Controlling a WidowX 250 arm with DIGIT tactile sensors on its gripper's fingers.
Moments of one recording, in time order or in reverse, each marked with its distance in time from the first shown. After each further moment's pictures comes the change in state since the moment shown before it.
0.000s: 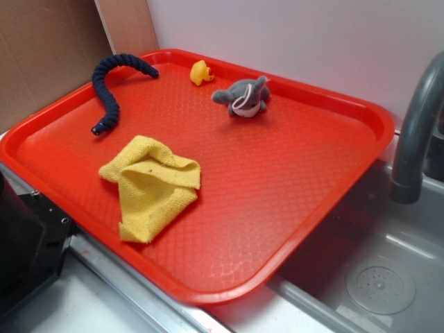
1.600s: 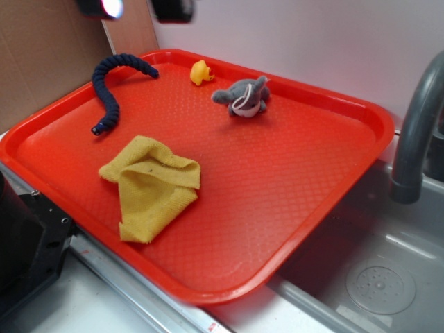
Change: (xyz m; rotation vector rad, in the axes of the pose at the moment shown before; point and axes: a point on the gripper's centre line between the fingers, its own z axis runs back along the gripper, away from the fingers) arm 0.113 -0.003 -0.103 0.116 -0.062 0.520
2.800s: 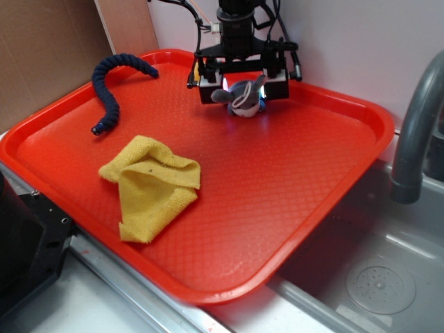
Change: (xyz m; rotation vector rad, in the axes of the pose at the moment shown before) arm 0.054 -0.053 -0.135 -0.007 0.065 0.189
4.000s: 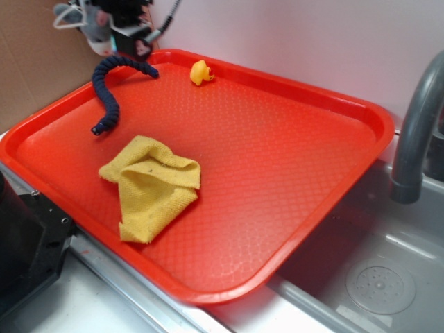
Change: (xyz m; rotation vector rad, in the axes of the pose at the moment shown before) arm -0.012 0.137 0.121 0.163 0.002 -0.576
